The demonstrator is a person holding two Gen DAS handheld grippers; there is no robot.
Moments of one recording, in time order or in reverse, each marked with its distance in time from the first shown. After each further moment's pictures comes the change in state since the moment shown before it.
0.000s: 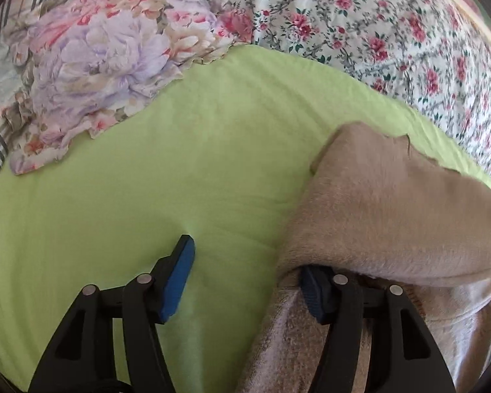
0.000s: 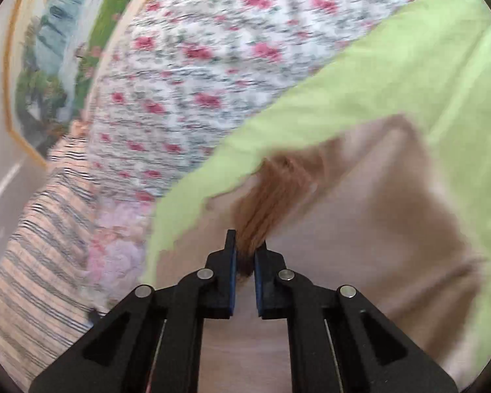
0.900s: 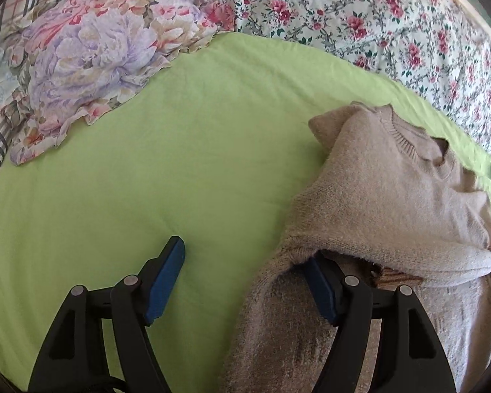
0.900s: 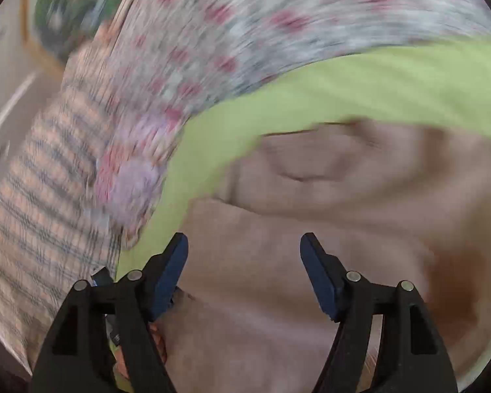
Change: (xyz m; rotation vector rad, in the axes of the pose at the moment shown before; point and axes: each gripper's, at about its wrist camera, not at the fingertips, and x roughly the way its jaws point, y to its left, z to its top) left arm -0.013 0.000 -0.022 0.044 0.038 -0.051; right arm 0.115 0.127 0.017 -0.326 0.409 0.165
